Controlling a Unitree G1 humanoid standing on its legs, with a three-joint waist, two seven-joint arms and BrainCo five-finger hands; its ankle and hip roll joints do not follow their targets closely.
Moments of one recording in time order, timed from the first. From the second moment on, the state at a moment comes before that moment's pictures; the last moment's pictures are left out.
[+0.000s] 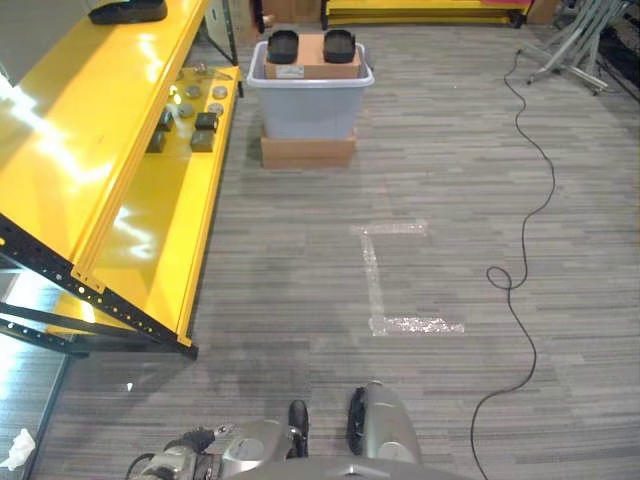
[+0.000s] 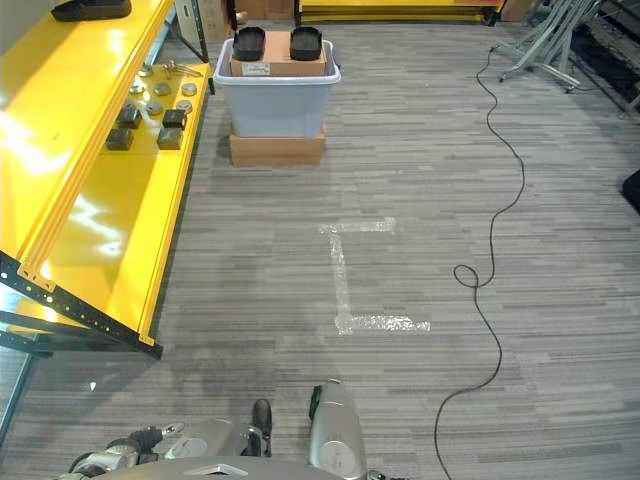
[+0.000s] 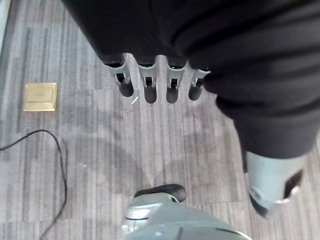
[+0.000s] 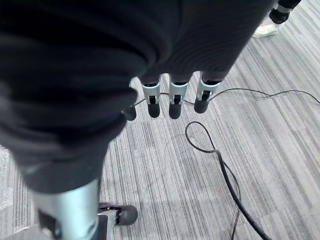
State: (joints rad) left arm -0.06 0.22 -0.27 1.25 -0.29 0.13 0.08; right arm -0.04 -0.26 0.09 1.39 0.31 0.17 -0.15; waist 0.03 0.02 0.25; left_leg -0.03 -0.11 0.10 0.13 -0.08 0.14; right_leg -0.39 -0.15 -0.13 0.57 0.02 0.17
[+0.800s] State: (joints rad) left arm -0.03 0.22 -0.17 1.28 -0.28 0.11 0.10; right arm -0.08 -0.31 0.15 1.36 0.24 0.18 -0.12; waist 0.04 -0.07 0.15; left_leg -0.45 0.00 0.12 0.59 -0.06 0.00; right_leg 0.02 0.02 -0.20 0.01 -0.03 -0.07
